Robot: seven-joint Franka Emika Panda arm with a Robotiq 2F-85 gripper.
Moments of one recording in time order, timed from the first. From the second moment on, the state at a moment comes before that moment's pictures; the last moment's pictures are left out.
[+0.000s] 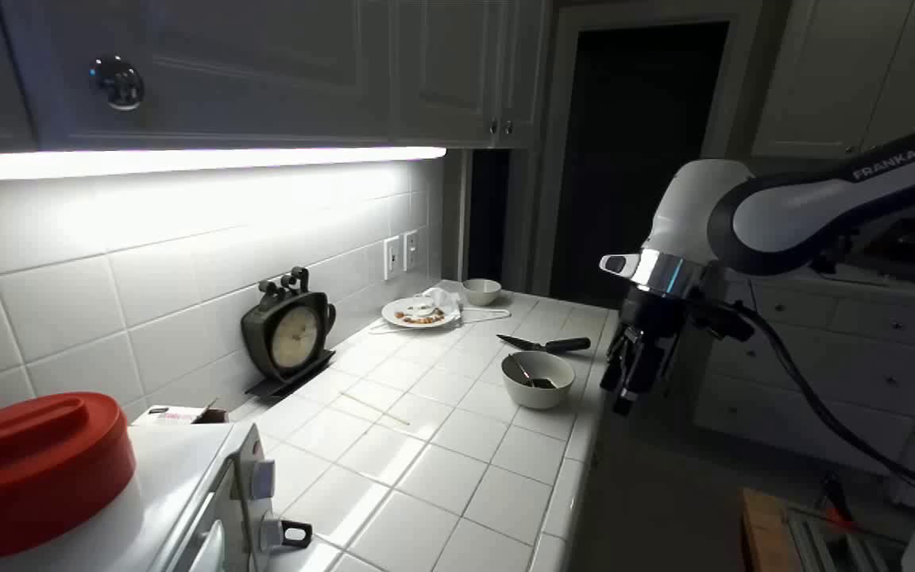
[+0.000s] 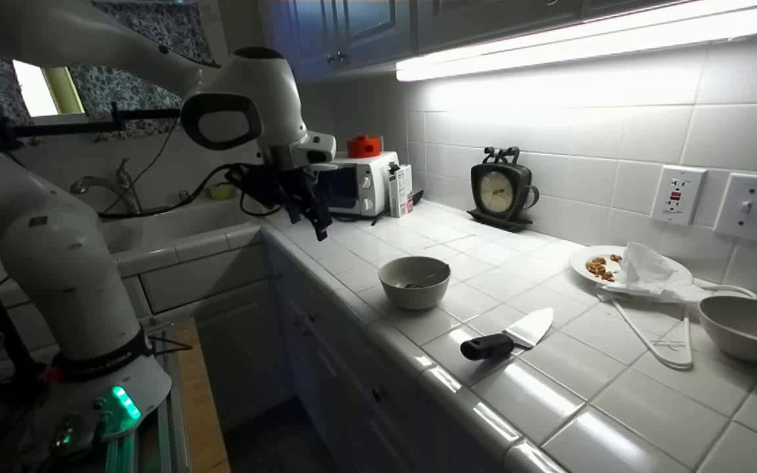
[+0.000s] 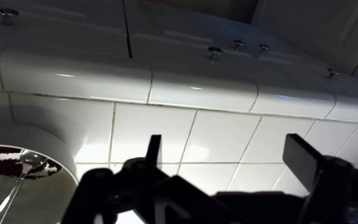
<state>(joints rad) 0.11 -0.59 -0.32 -2.73 0.15 2.33 -0.48</state>
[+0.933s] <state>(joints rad) 0.21 -0.53 -0.24 -2.67 0.17 2.36 -0.49</state>
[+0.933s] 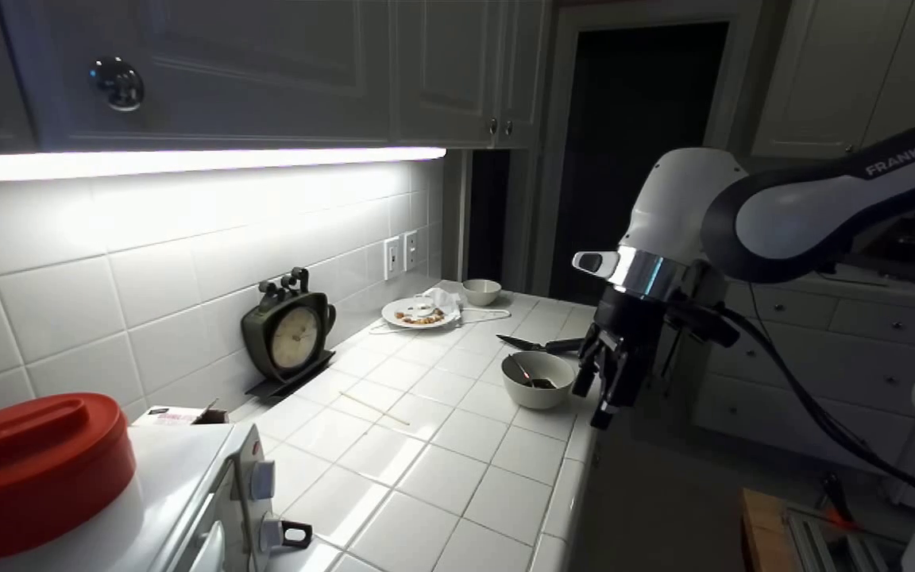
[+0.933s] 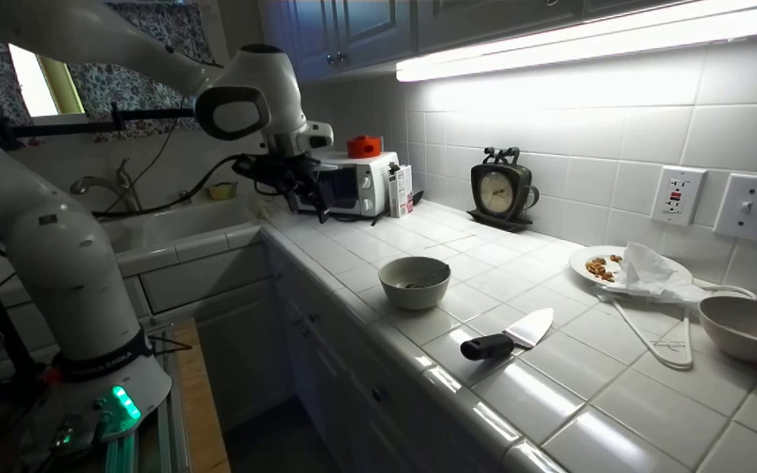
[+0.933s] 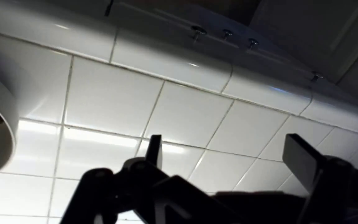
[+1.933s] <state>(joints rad) 0.26 -0.01 -0.07 -2.12 0.49 2.38 -0.69</state>
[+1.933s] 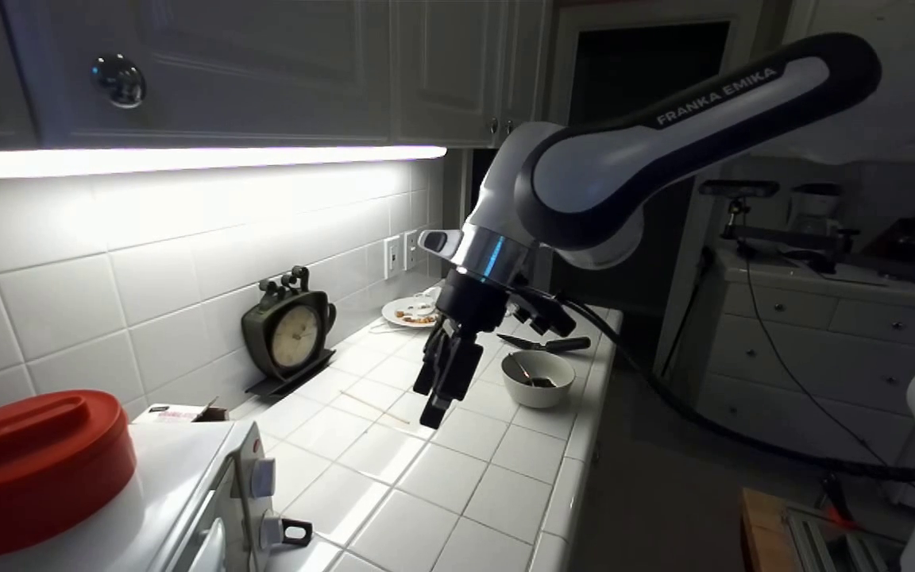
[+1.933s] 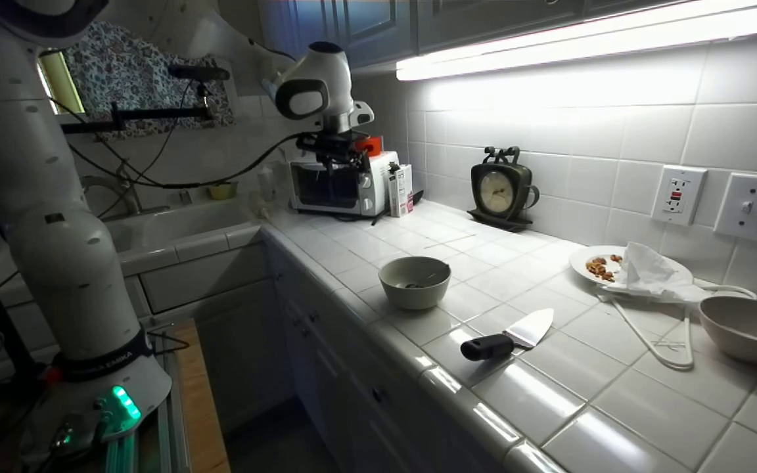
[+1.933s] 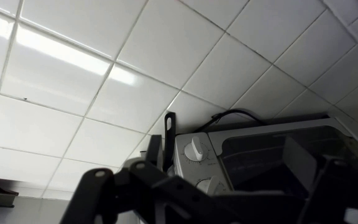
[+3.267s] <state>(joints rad) 0.11 0.29 0.17 -1.84 0.54 2.47 -0.62</state>
